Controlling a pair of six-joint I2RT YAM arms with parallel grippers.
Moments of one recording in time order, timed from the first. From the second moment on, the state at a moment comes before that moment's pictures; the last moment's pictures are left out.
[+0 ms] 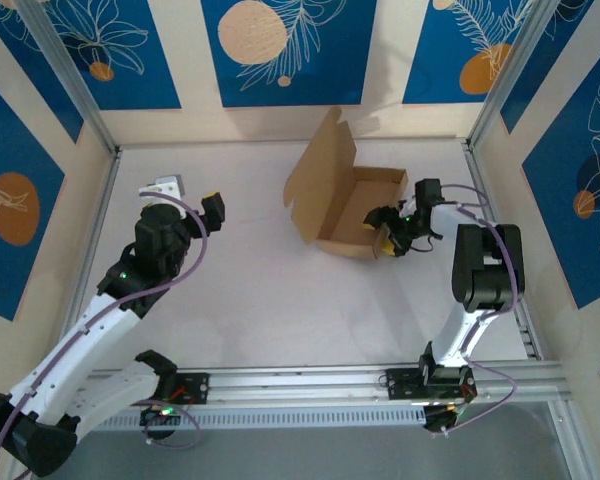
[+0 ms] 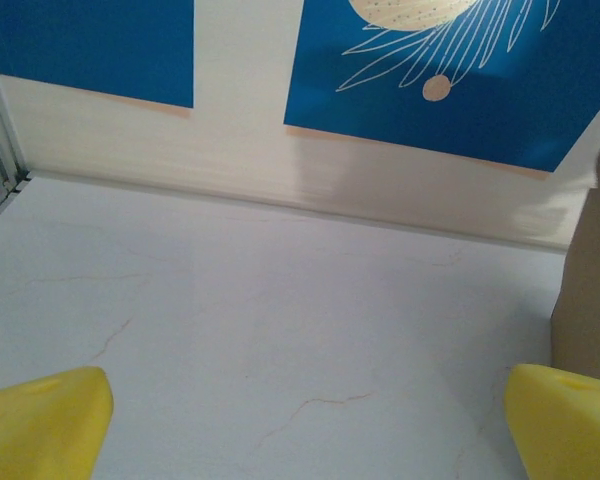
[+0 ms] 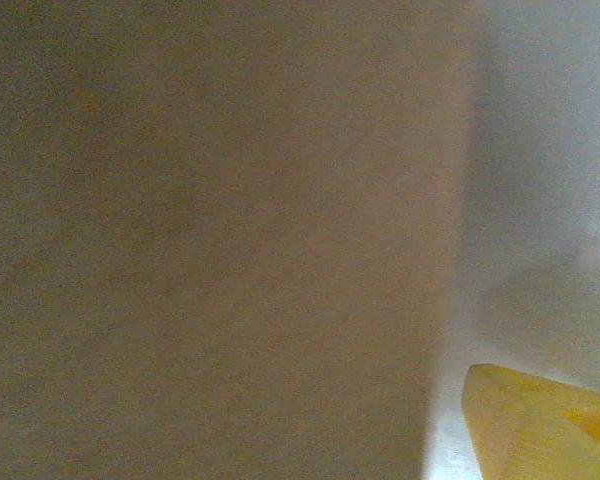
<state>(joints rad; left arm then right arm) -0.51 0.89 0.90 -0.31 -0.46 -0.35 0.04 1.78 1.03 -0.49 -0.62 0.67</state>
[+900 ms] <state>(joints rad) -0.51 0.90 0.90 -0.31 -0.47 -0.35 0.36 1.63 0.99 -0.56 -0.25 1.06</state>
